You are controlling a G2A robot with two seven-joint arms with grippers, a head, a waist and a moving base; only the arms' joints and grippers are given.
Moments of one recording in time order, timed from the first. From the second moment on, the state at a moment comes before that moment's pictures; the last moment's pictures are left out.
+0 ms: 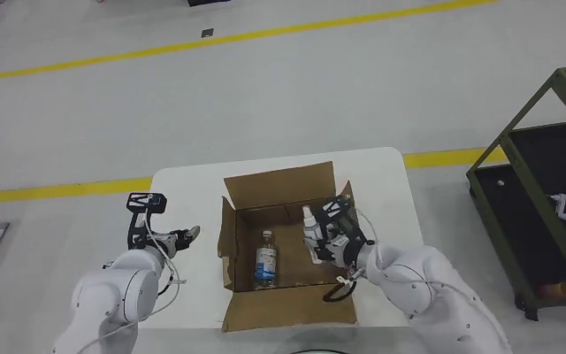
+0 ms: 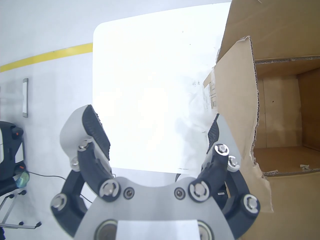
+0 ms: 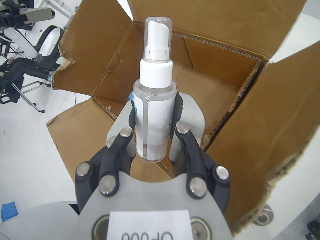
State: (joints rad) left arm 1.43 -1.12 -1.50 -2.12 1.23 0.24 -1.09; right arm -1.20 -1.11 1.09 -2.03 -0.80 0.09 0.99
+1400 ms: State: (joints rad) left arm 1.45 -1.12 -1.53 -2.03 1.33 0.27 -1.03; right arm -0.85 -1.33 0.59 -1.46 -0.91 0.56 1.04
